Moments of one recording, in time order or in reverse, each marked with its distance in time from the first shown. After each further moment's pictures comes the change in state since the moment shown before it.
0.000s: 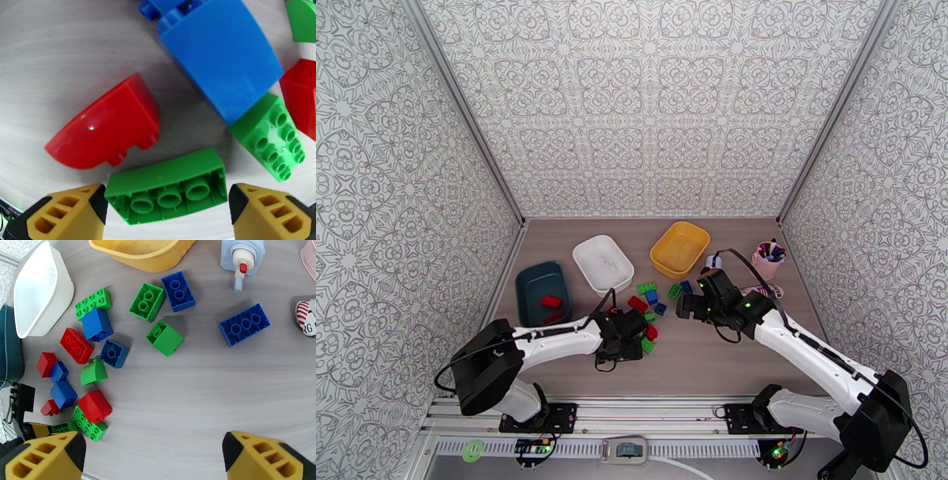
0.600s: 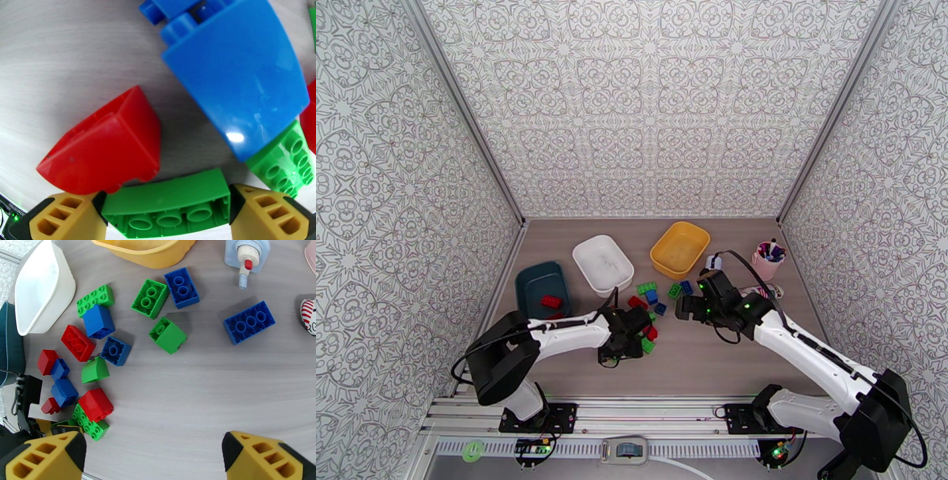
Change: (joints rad) left arm 0.024 0.093 0.067 -0.048 0.010 0.000; right arm 0.000 0.001 -0.018 0.029 -0.031 0.000
